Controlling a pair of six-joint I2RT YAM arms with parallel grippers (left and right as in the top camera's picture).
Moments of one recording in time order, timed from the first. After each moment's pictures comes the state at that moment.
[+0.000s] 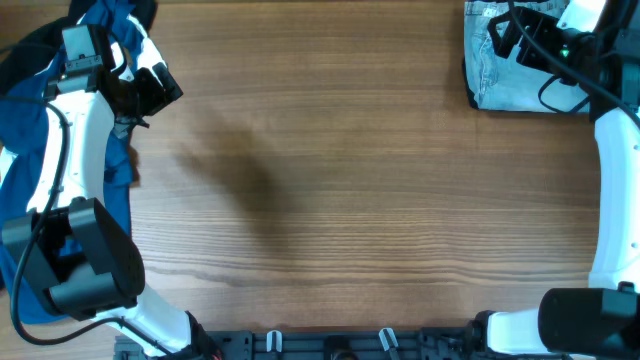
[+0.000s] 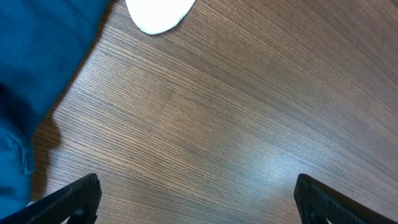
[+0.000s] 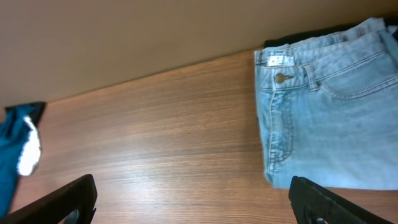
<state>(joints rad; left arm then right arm) 0.23 1.84 1.51 -0.80 0.18 -0.36 -0.17 1.60 1.70 -0.83 -0.33 0.14</state>
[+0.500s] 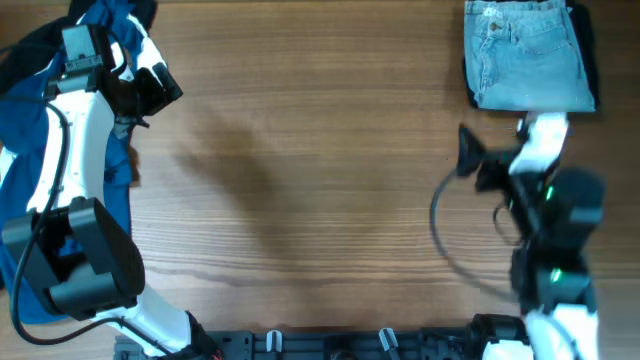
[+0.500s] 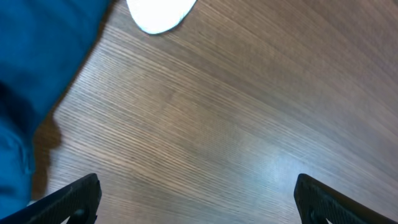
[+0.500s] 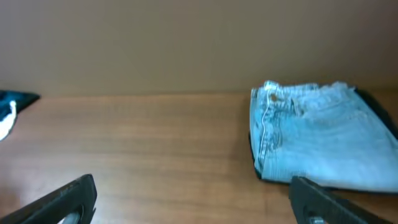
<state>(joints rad) 0.23 1.84 1.51 -0.80 0.18 -0.36 -0.08 0.72 0.51 -0.03 -0.22 0.05</state>
